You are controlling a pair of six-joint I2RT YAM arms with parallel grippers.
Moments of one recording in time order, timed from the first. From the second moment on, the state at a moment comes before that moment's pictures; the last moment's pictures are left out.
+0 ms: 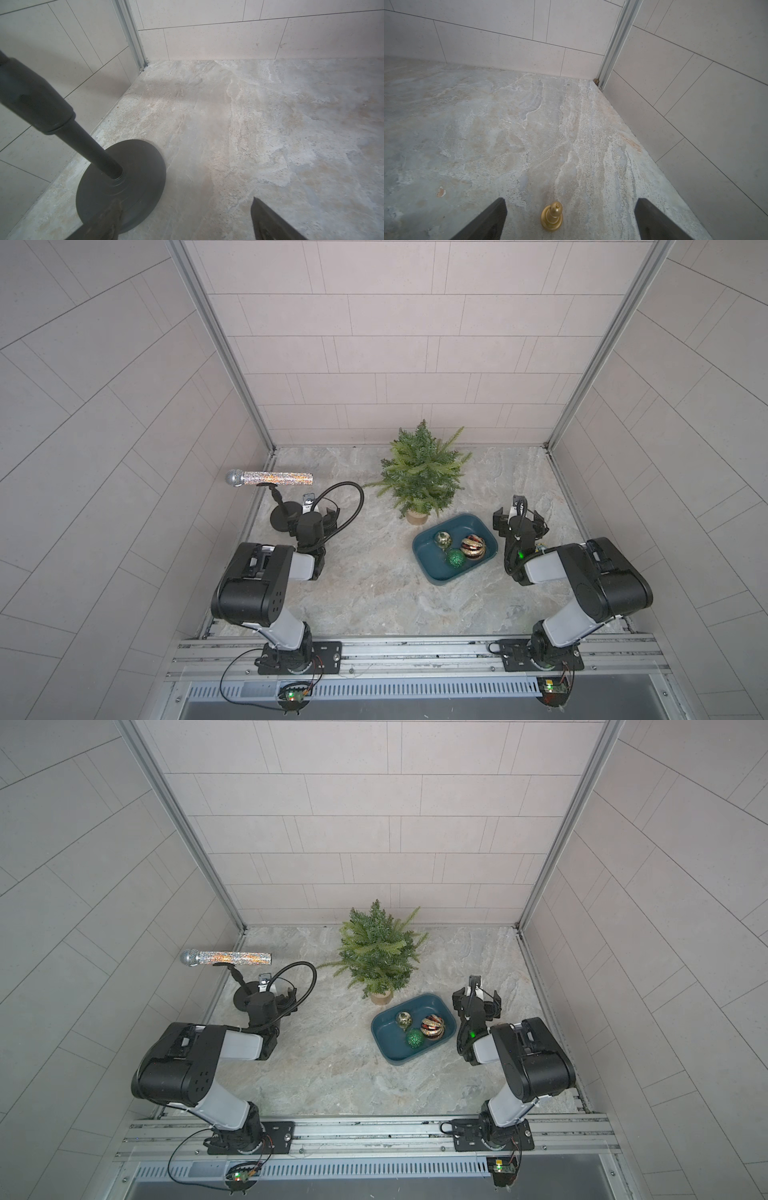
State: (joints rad) left arm -0.08 1.59 0.38 0.82 -0.35 -0.01; right arm 0.14 1.60 0.33 0.96 0.56 -0.08
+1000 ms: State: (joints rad) left arm -0.07 1.32 0.56 0.44 -0.46 -0.10; right arm 0.14 1.22 0.36 0.73 0.56 -0.03
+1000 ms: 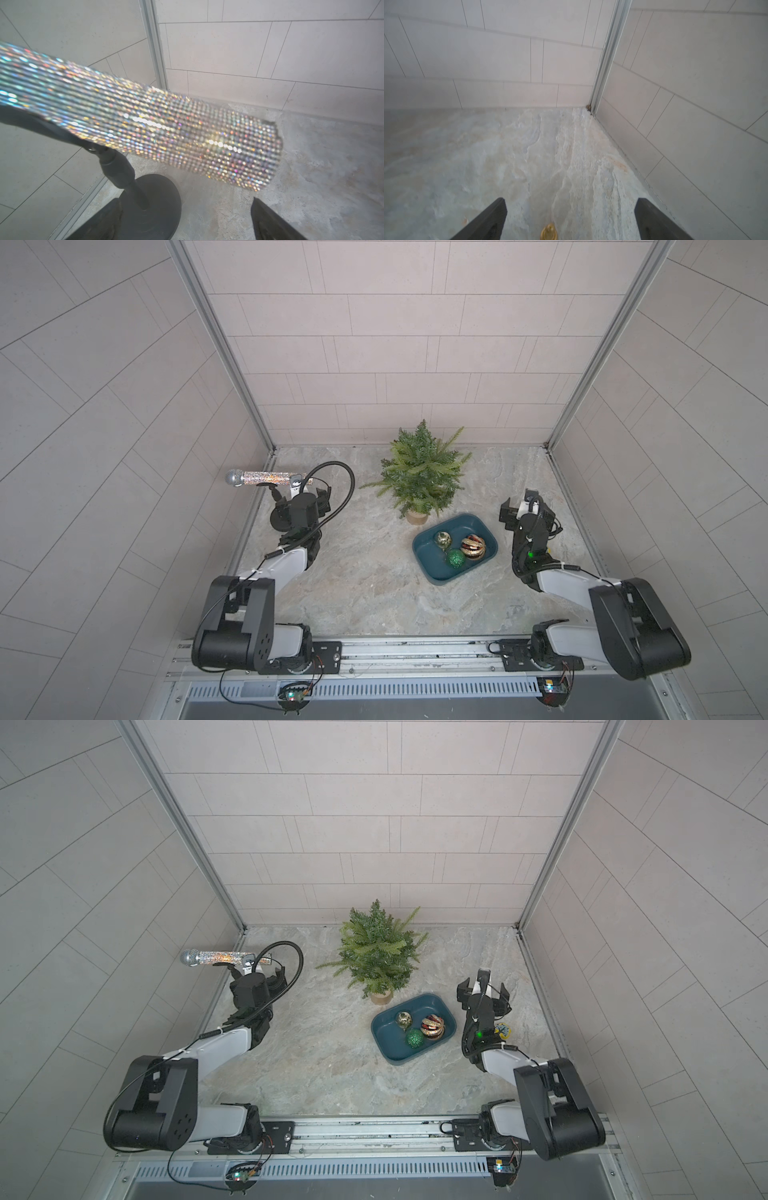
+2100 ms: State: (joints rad) left arm -0.02 1.23 0.53 0.30 0.32 -0.92; right arm 0.15 0.78 0.67 -0.30 -0.04 0.57
